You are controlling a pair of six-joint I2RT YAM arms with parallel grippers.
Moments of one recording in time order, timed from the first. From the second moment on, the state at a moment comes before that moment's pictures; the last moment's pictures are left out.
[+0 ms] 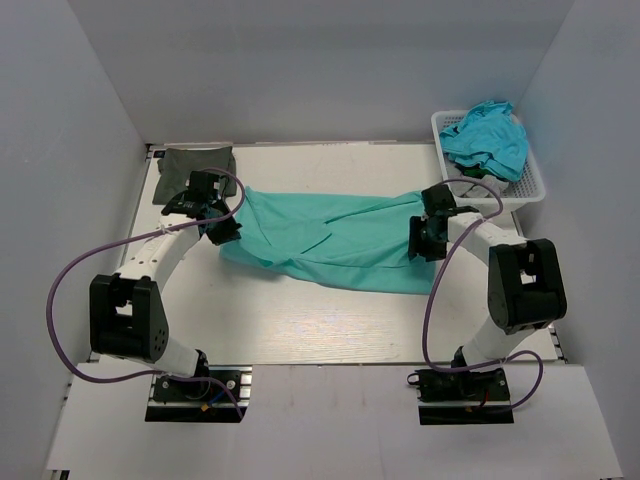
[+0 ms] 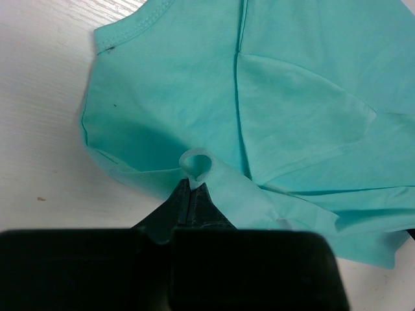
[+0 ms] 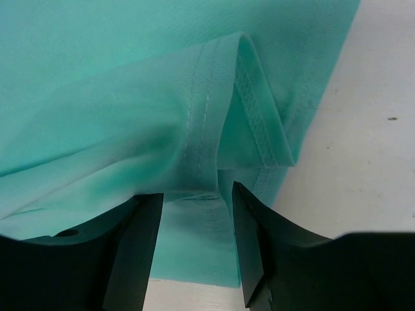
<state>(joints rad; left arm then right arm) -0.15 1.48 1.09 -0.59 0.01 -0.63 0.21 1.66 1.01 -0.53 0.01 0.24</state>
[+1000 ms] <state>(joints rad) -0.15 1.47 1.09 -0.60 -0.02 -0.63 0.20 1.32 0.94 -0.54 -0.04 0.30</state>
